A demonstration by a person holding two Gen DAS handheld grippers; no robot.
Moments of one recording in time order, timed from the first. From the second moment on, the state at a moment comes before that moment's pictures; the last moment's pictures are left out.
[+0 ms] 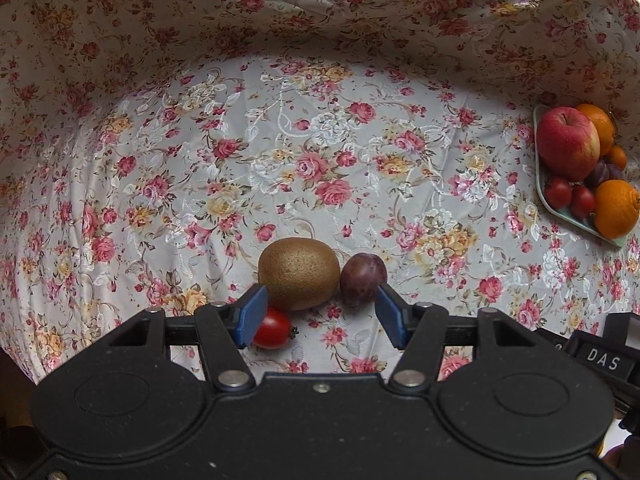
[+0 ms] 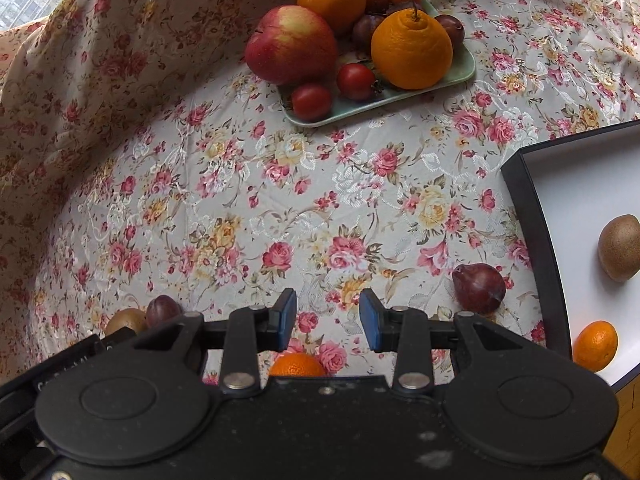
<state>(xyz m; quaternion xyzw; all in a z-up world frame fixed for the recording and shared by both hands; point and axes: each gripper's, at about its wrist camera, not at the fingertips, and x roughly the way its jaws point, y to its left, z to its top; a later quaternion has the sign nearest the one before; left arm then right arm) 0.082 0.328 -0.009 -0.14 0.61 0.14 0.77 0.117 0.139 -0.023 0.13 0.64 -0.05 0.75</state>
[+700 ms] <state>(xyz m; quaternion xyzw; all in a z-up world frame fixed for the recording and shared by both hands) 0.077 0.371 -0.016 -0.18 0.61 0.16 0.76 0.109 0.184 -0.044 0.11 0.68 0.00 0.72</state>
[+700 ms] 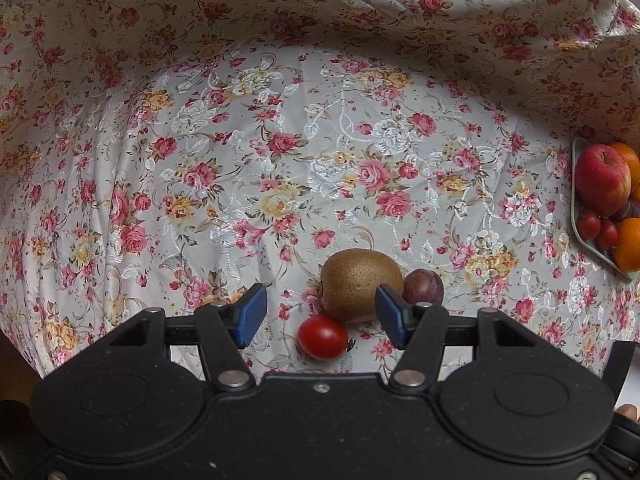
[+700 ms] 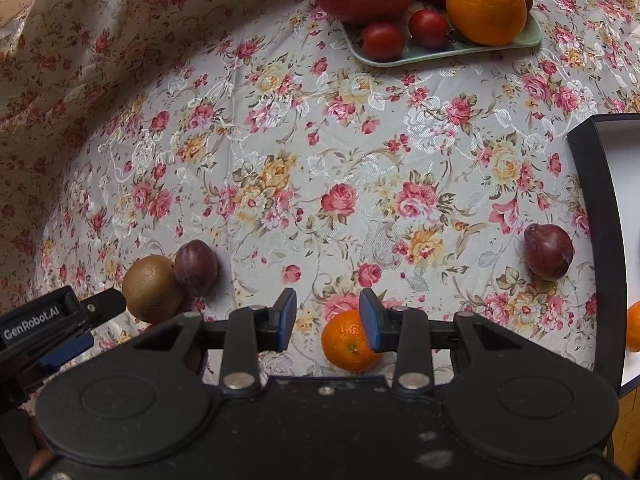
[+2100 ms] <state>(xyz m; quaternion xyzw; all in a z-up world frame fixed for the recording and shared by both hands) 0.089 0.358 -0.030 -0.18 0.62 0.14 0.75 0.095 0.195 -0.059 0.02 0.70 0.02 0.72</state>
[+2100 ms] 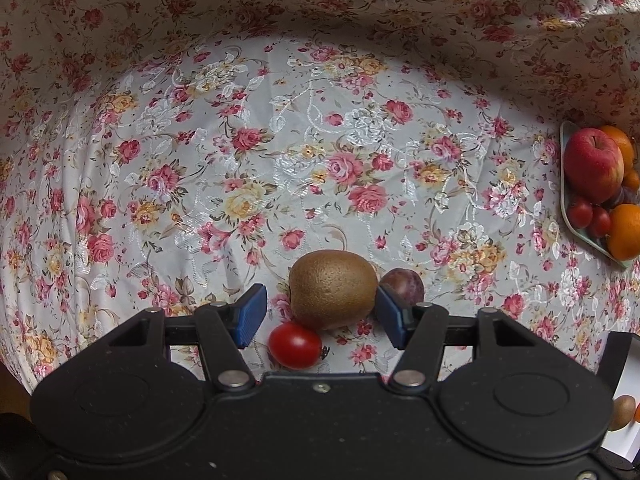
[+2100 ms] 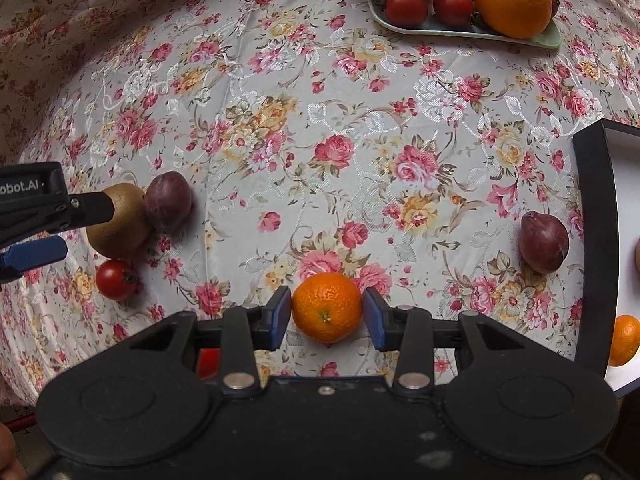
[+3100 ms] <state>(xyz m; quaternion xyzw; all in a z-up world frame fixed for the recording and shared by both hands) 0.104 0.352 -0.067 -0.19 0.63 0.16 0.74 0.093 0.187 -0.069 0.04 0.72 0.02 0.70</state>
